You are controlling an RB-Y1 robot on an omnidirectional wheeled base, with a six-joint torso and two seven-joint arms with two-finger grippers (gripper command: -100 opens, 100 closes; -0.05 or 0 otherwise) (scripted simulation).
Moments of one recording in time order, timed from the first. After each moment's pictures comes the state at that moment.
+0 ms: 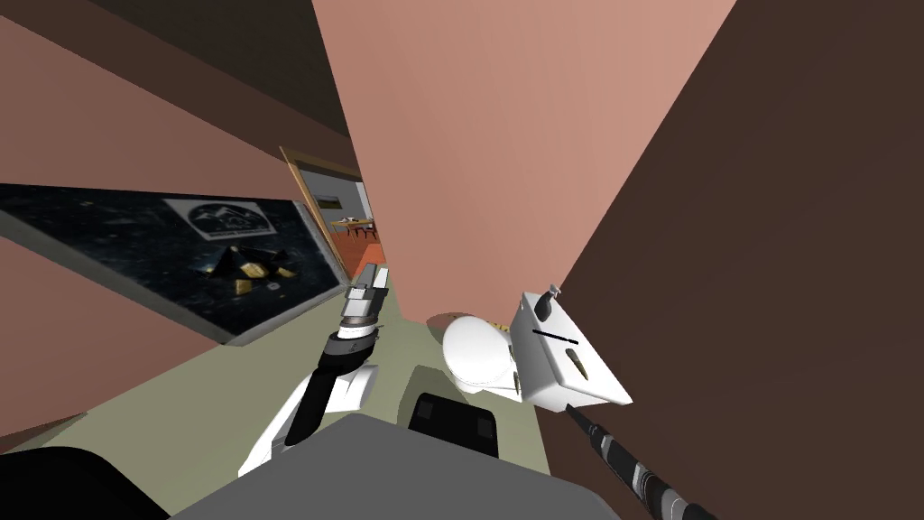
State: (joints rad) left arm 0.54 -0.01 0.04 -2.34 -0.12 -0.58 -0.08; right arm 0.88 -1.22 0.17 -1.92 -0.16 -0.14 -0.01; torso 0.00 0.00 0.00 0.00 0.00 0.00
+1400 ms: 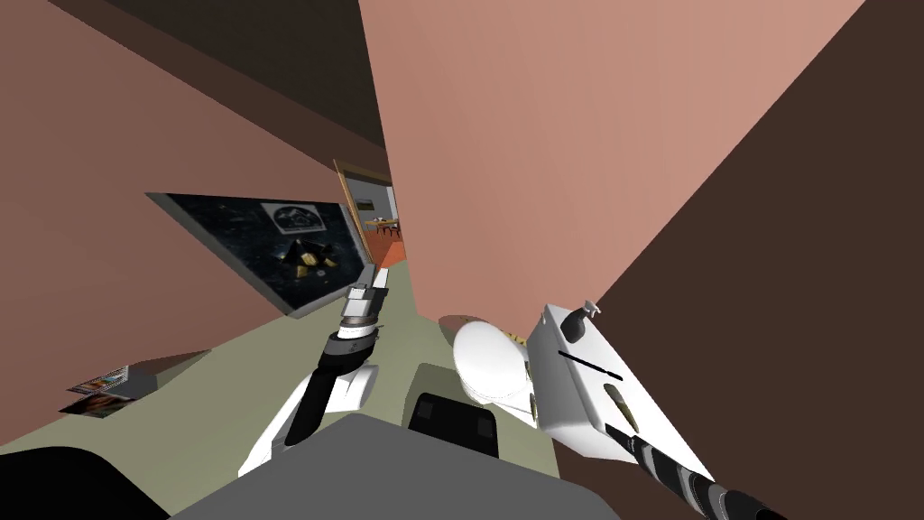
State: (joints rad) left arm 0.54 -0.01 0.04 -2.34 -0.12 -0.58 -0.08; right arm 0.87 -1.57 0.20 -1.82 -0.22 0.01 0.04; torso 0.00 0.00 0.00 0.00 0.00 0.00
